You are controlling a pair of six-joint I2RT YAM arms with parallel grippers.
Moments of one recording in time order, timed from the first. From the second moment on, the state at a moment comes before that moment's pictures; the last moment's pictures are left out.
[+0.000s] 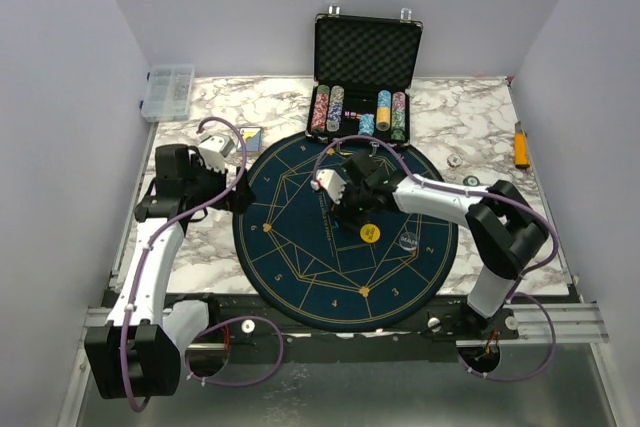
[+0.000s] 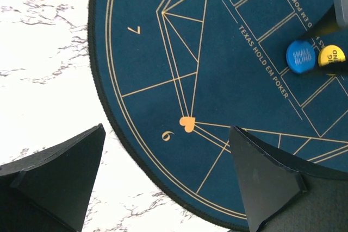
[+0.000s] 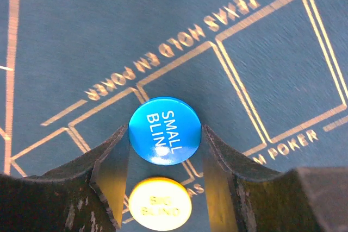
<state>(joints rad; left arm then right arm) 0.03 1.00 0.79 -0.53 0.55 0.17 0.73 1.75 1.06 -0.34 -0.25 -0.42</state>
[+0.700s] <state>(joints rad) 0.25 0.97 0.83 -0.53 0.55 0.09 1.07 1.89 1.24 -0.31 -0.33 -0.41</state>
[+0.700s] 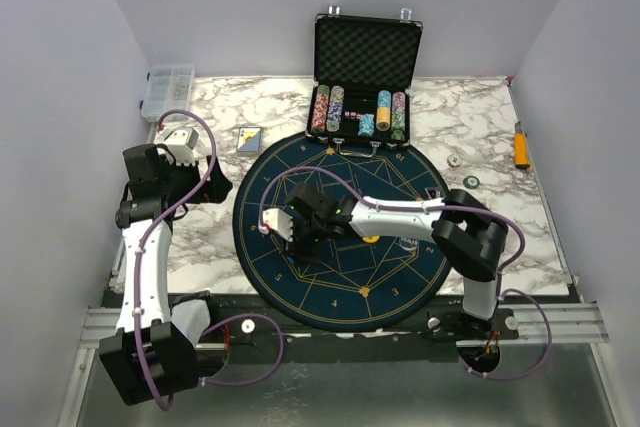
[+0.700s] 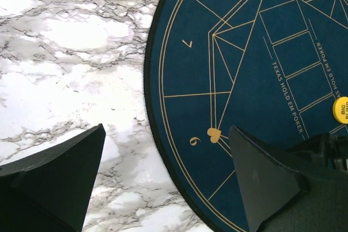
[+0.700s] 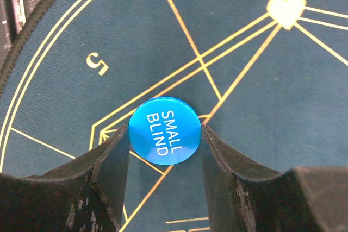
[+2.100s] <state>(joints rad) 0.26 1.00 0.83 -0.53 0.60 0.09 0.72 1.53 1.01 -0.43 -0.27 -0.34</state>
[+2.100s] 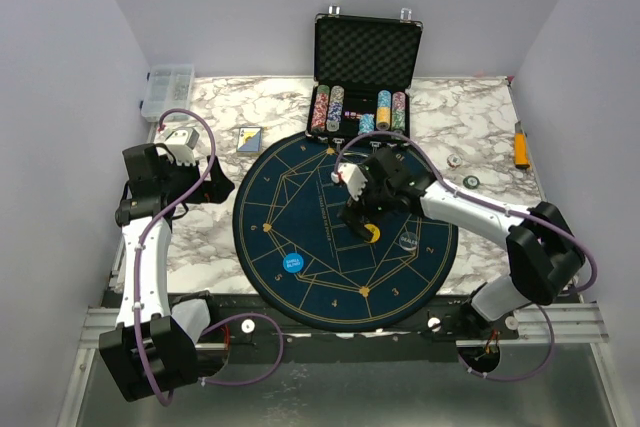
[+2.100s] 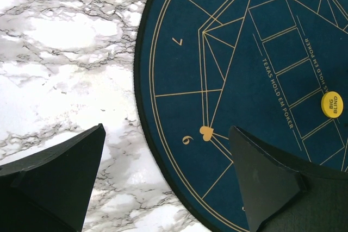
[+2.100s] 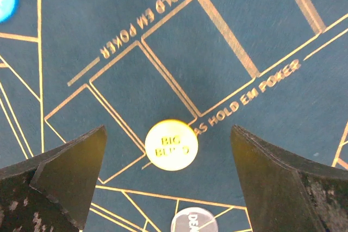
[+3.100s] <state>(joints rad) 0.26 1.01 0.83 -0.54 0.61 0.10 0.67 1.62 0.91 -0.42 -0.18 -0.33</state>
